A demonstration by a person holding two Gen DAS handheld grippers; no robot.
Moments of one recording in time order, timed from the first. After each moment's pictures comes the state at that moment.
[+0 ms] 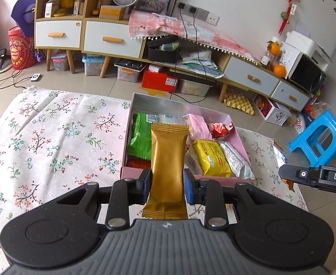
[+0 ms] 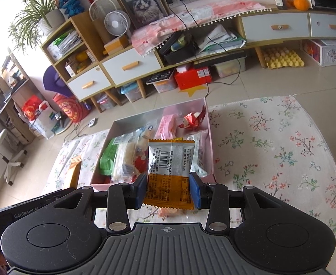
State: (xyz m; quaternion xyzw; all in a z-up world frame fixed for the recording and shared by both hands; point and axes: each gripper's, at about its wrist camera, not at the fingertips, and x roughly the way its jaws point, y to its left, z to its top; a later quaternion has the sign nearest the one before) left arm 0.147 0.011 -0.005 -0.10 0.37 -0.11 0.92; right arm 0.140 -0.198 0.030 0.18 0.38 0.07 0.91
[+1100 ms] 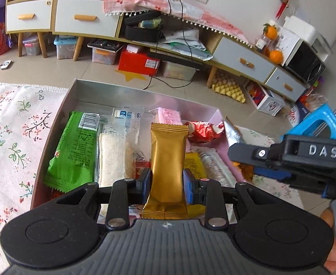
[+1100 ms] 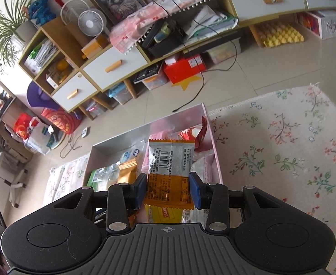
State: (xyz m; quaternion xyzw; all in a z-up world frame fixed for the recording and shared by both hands) left arm 0.228 -0.041 -0.044 -0.10 0.41 -0.15 0.89; right arm 0.245 -0.205 -0.010 0.25 0.41 0.06 0.88
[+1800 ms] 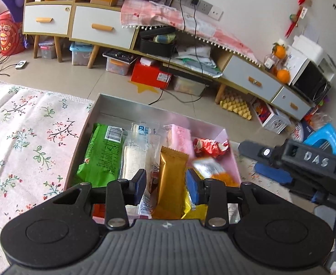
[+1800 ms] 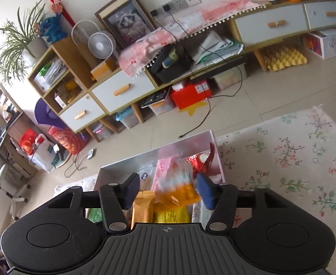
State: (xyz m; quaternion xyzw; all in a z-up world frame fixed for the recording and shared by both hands) left arm 0.214 -0.022 -0.019 -0.14 0.39 -0.12 0.90; right arm 0.236 -0.204 0.000 0.25 0.34 0.05 0.90
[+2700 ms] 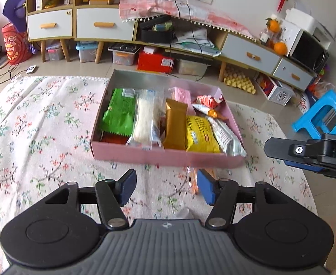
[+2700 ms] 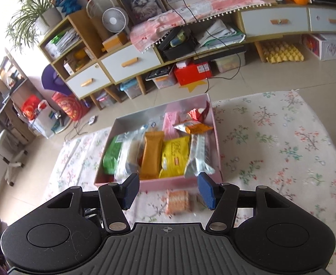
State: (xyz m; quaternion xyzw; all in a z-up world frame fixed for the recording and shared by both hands) left arm 0.149 -0.026 -0.021 -0.06 0.42 -0.11 0.90; right arm 0.130 -0.186 0.033 0.19 0.39 0.07 0.90
